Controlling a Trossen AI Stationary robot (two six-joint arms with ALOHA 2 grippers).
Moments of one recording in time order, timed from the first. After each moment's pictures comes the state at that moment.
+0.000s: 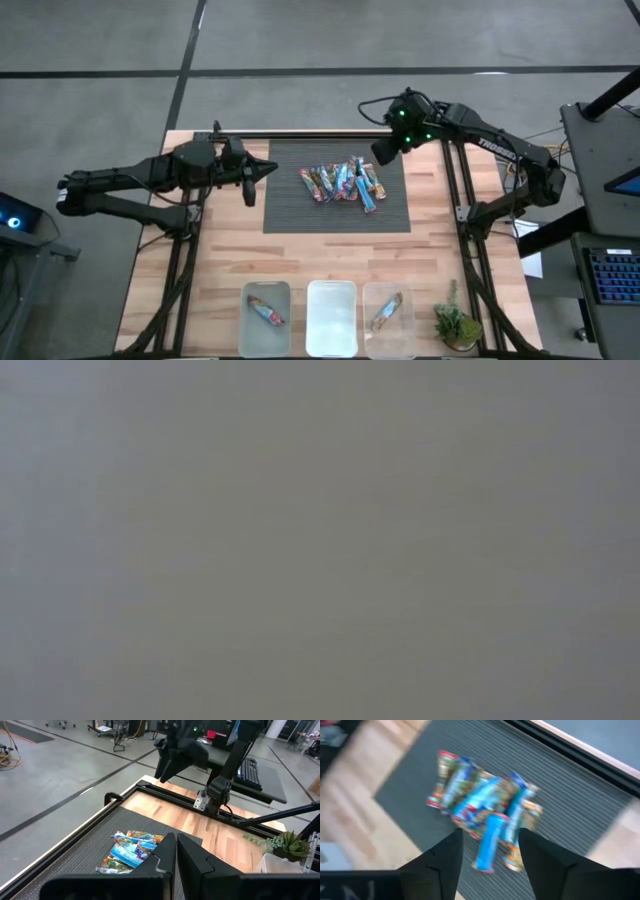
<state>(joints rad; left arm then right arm) 0.10 0.88 1.01 -0.35 -0.22 -0.26 -0.53 1.41 1.44 -1.02 -0.07 0.46</state>
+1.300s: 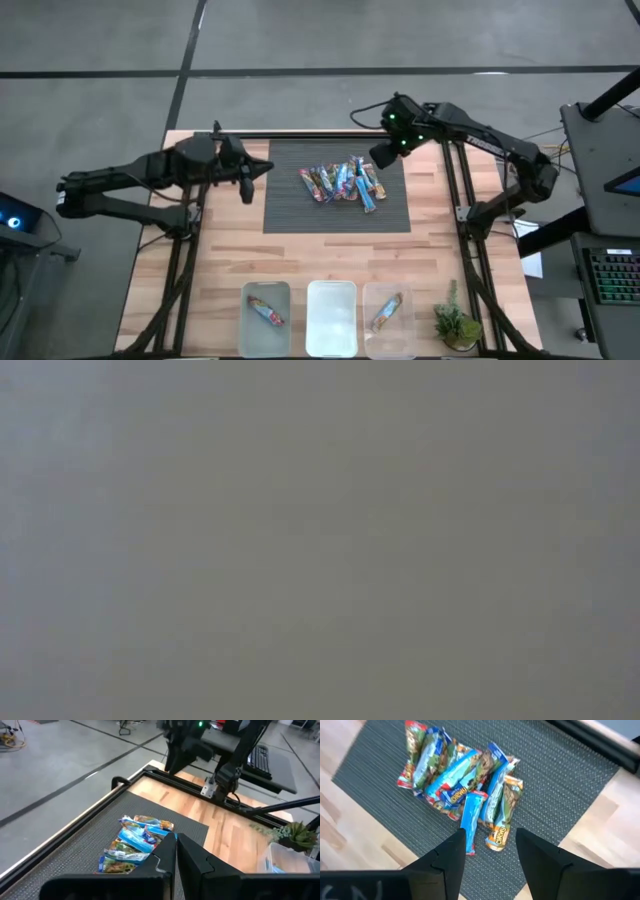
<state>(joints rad) 0.14 0.88 1.05 -0.47 -0.19 -0.28 -0.54 1.49 1.44 -1.10 -0.06 0.45</state>
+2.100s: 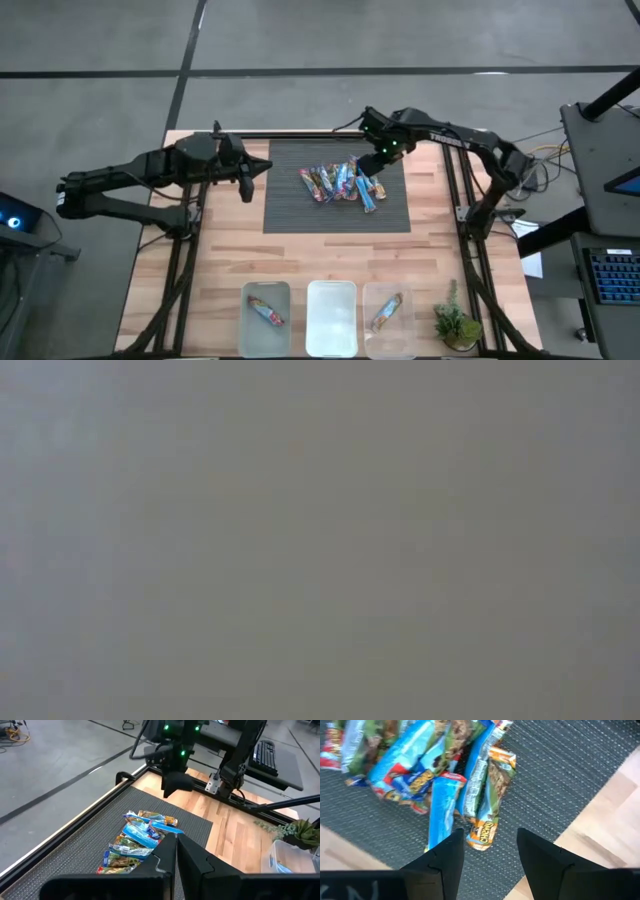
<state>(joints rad) 0.16 0.89 1.06 -0.52 -0.19 -0.29 -0.55 1.73 1.44 -1.12 -0.03 0.46</state>
